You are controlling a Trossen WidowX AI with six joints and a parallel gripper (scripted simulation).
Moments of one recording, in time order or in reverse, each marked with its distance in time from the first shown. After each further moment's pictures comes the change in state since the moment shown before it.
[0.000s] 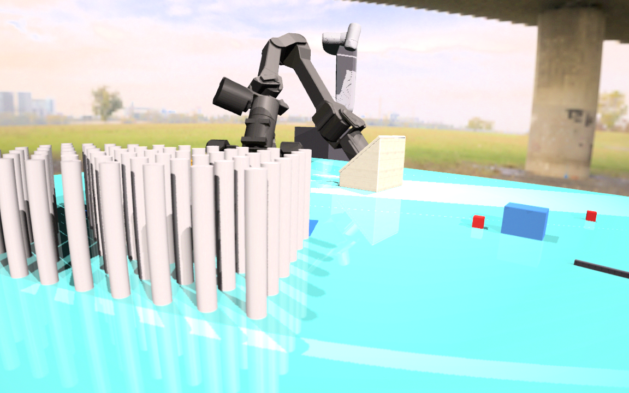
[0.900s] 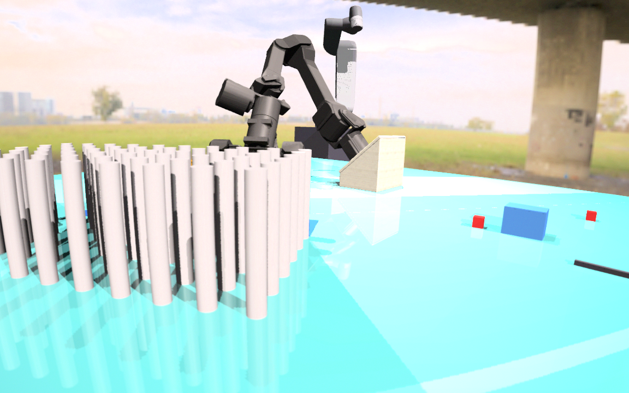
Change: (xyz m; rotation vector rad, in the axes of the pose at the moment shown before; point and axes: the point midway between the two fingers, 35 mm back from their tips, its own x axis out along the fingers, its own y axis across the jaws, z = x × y) arm -0.008 0.000 0.012 0.000 -0.001 0.000
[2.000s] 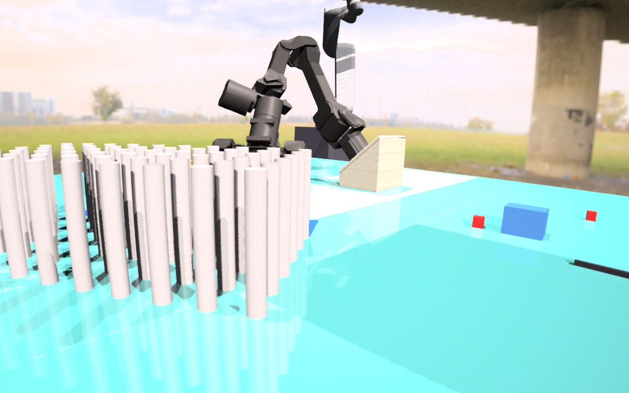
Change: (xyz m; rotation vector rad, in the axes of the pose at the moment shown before) arm -0.009 -0.001 0.012 -0.003 -0.001 -0.003
